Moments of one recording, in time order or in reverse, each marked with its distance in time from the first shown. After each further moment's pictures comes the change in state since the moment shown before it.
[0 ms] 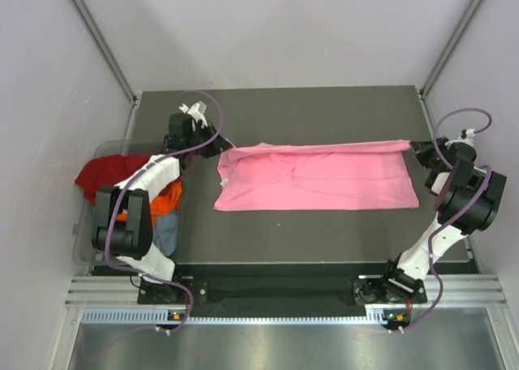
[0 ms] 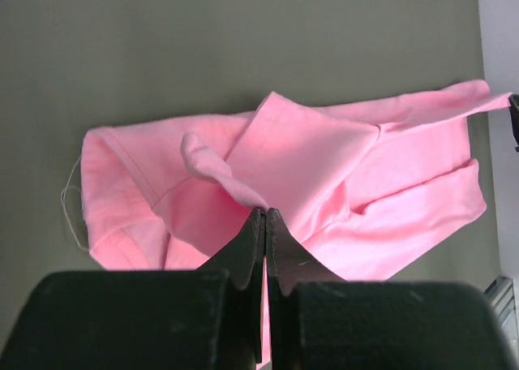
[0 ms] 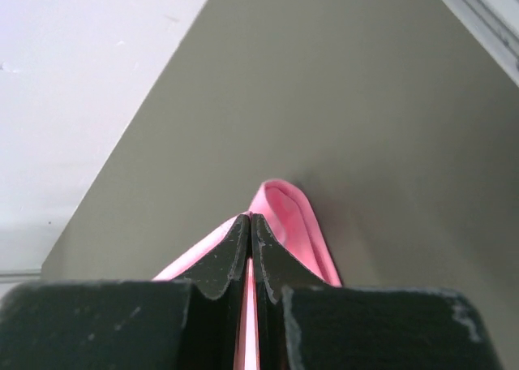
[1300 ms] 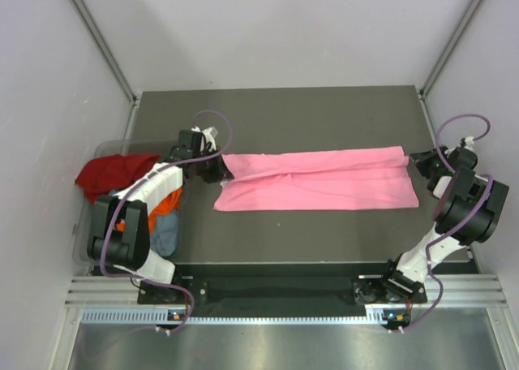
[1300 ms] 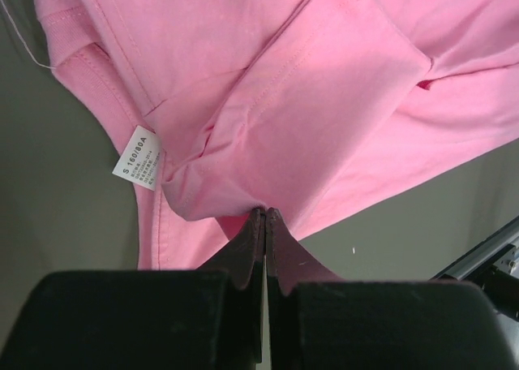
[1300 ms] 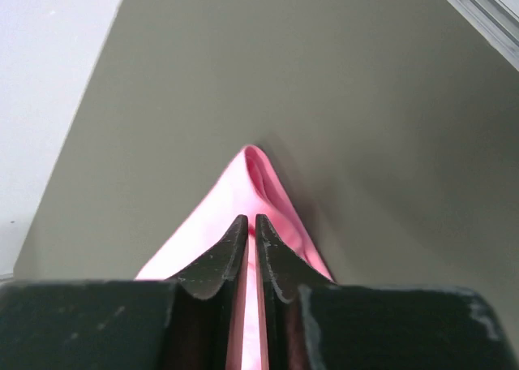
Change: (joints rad) left arm -0.069 -0.103 -0.109 -0.320 -0.031 0.090; right arm -0.021 -0.114 -0.080 -0.208 0.053 -0.058
